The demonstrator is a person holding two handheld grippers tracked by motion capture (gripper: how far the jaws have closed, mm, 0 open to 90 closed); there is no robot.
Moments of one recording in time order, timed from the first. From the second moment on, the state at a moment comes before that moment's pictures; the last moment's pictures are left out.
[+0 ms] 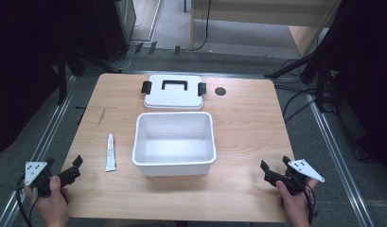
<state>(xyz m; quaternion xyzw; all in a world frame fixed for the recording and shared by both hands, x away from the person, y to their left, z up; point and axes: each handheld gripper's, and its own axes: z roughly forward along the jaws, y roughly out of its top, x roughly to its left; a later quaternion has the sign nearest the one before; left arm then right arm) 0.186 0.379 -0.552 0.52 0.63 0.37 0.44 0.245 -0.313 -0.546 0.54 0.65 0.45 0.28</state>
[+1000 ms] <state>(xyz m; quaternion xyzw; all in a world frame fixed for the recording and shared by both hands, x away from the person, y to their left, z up) 0.215 0.350 -0.503 0.63 0.64 0.27 0.34 0.247 -0.312 -0.546 0.54 0.66 0.45 0.27</state>
